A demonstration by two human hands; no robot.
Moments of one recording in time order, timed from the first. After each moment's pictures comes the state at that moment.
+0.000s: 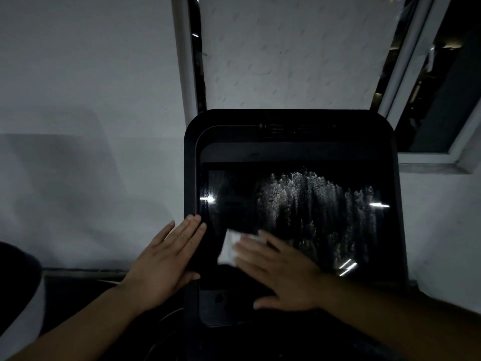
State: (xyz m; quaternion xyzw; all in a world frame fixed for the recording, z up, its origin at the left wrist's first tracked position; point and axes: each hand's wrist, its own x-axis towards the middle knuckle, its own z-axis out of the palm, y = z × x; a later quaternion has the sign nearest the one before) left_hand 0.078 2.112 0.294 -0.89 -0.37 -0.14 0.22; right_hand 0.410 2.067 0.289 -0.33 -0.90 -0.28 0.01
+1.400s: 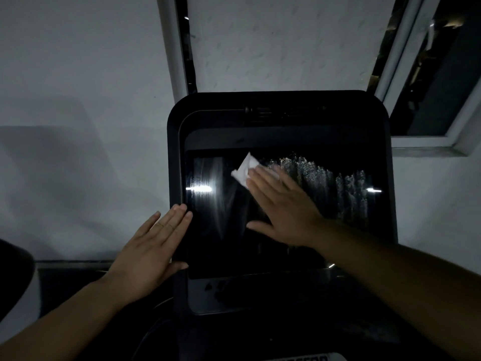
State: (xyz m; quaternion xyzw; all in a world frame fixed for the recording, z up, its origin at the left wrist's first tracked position) left_hand 0.079 2.109 0.292 -0.89 -0.38 -0.14 0.22; right_hand 0.434 2.110 0.352 -0.48 -0.82 -0.31 0.05
